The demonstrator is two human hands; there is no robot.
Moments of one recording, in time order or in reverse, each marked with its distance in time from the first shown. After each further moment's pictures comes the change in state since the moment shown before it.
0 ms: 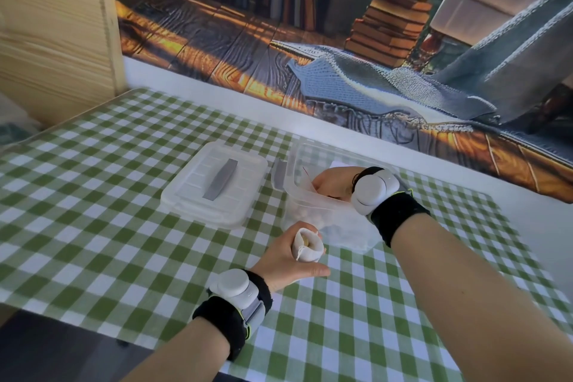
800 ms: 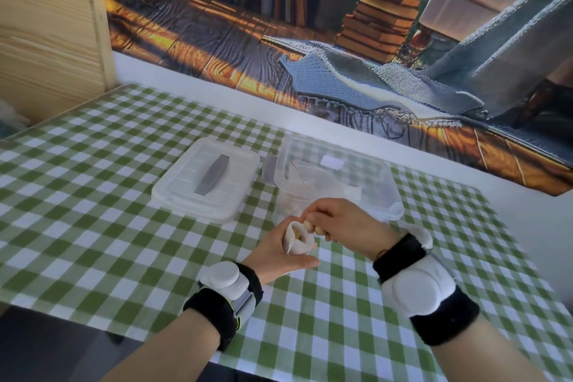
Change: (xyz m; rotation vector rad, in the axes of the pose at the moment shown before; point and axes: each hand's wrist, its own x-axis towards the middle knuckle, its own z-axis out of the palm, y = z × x) left_hand 0.003 -0.006 0.002 -0.008 -0.008 0.032; right_hand -0.082 0.002 0.070 0.603 0.278 -0.224
